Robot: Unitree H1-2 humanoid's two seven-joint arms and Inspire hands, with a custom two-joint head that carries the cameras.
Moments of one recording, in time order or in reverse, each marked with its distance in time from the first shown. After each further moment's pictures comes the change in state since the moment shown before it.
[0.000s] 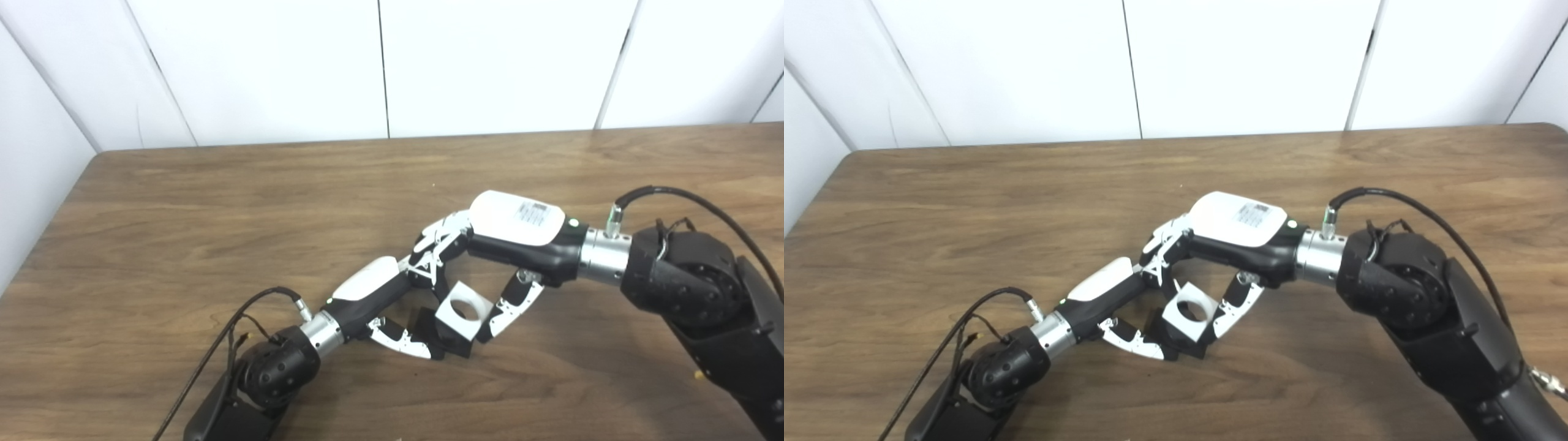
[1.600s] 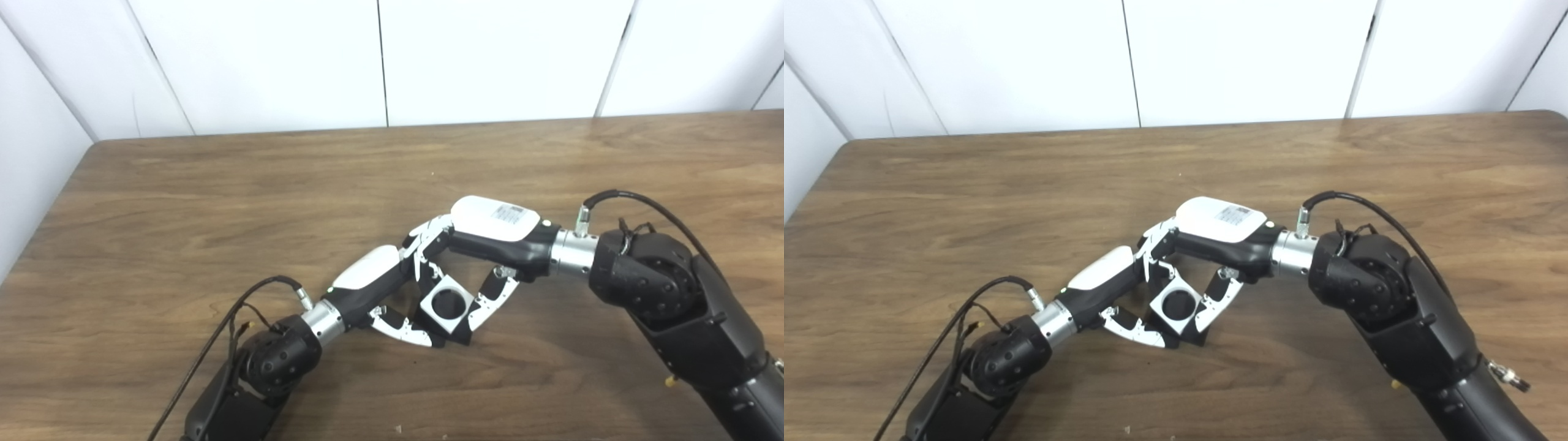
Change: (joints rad) left arm 0.002 0.002 -0.010 -0.022 0.014 0.028 0.003; right arm 0.002 0.085 0.020 0.121 -0.039 -0.013 -0.018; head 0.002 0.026
